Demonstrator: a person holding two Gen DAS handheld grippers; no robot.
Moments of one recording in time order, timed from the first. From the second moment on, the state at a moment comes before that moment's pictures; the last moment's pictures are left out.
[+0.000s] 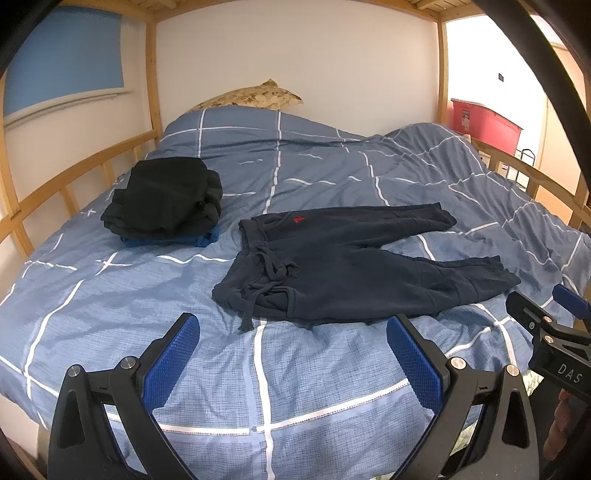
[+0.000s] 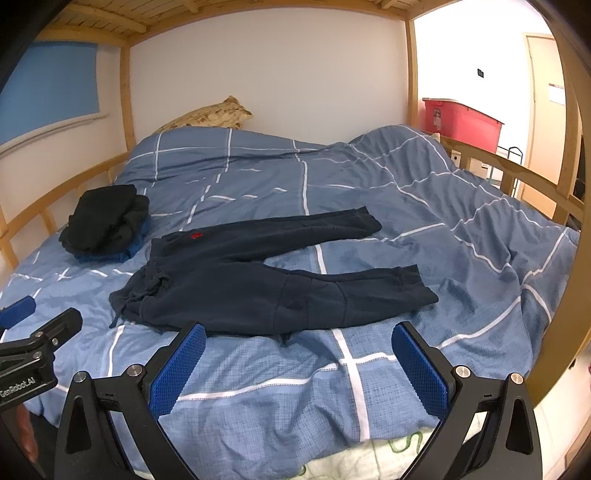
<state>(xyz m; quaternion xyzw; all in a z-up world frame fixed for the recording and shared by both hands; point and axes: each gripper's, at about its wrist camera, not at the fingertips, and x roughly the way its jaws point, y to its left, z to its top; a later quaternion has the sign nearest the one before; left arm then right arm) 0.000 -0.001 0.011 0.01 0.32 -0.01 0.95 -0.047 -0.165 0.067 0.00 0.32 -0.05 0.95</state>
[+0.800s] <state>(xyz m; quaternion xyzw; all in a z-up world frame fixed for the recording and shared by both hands) -0.001 -0.003 0.018 0.01 0.32 -0.02 0.95 -0.046 -0.171 0.068 0.01 0.32 -0.06 0.95</state>
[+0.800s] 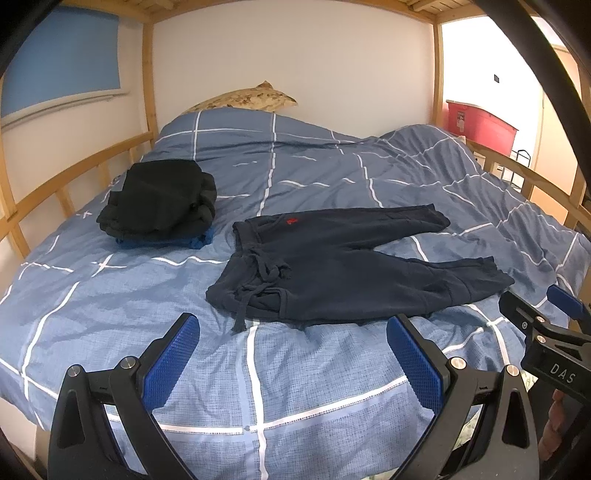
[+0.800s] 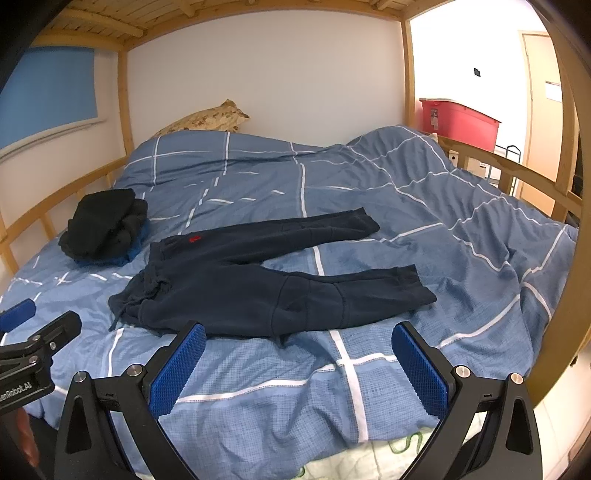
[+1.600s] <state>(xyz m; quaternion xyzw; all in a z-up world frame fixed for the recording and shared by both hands) 0.000 -0.005 0.021 0.01 0.30 -0.01 0.95 -0.046 -0.170 0.066 0.01 0.32 -0.05 0.95</state>
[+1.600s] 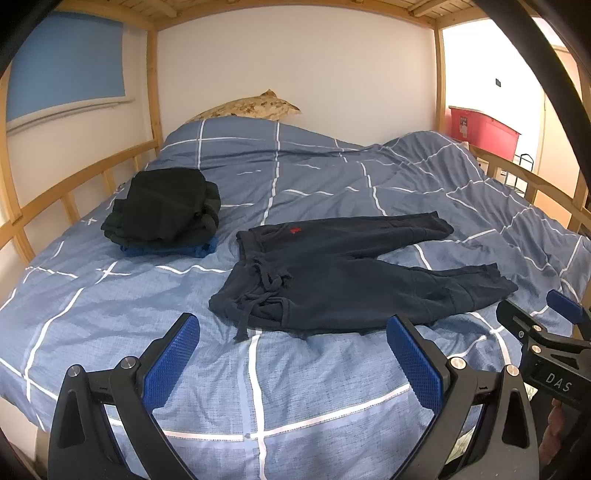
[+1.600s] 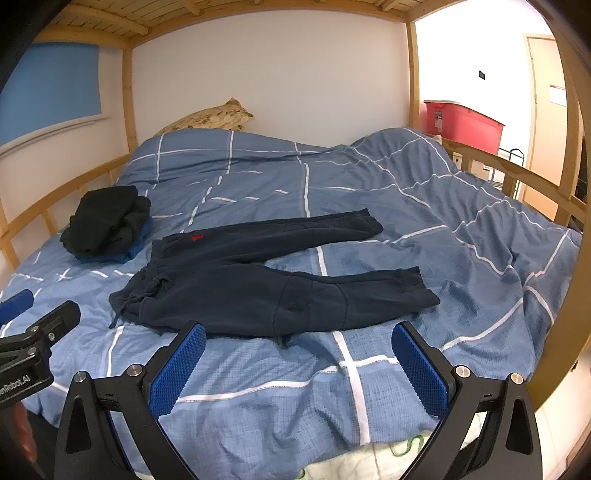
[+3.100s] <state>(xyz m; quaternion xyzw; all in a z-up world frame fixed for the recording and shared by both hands) 0.192 -0.301 -0.030 0.31 0.30 -0.53 0.73 0.023 -0.340 -0.009 0.20 0.33 -0.17 0.91</state>
